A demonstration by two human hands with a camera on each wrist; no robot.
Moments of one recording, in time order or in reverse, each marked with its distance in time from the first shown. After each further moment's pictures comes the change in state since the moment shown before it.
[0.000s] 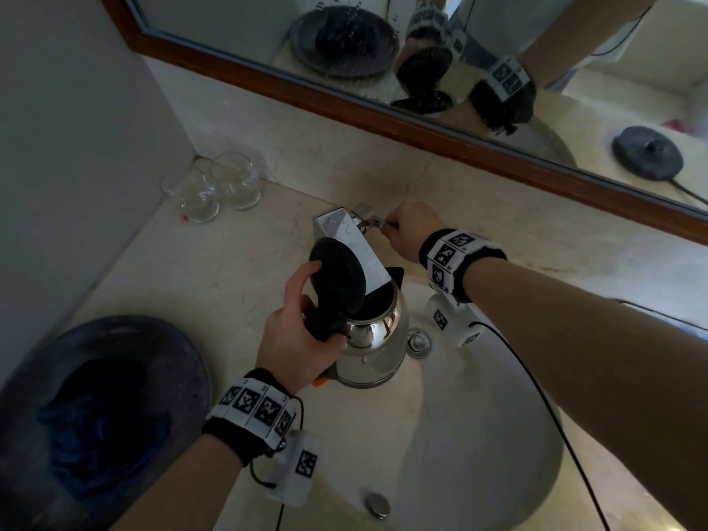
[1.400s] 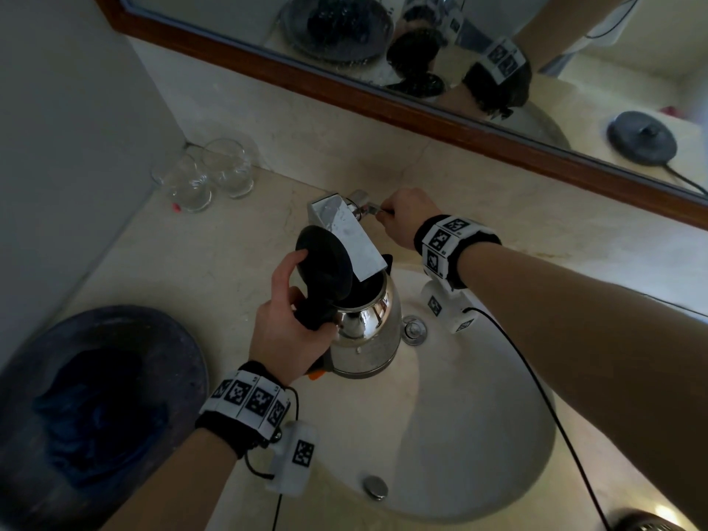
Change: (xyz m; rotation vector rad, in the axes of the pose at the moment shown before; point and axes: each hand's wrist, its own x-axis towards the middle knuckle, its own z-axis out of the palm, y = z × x) left_hand -0.005 -0.005 -0.002 -0.029 0.028 -0.013; right_hand -0.001 0.000 0.000 -0.016 -0.007 -0.003
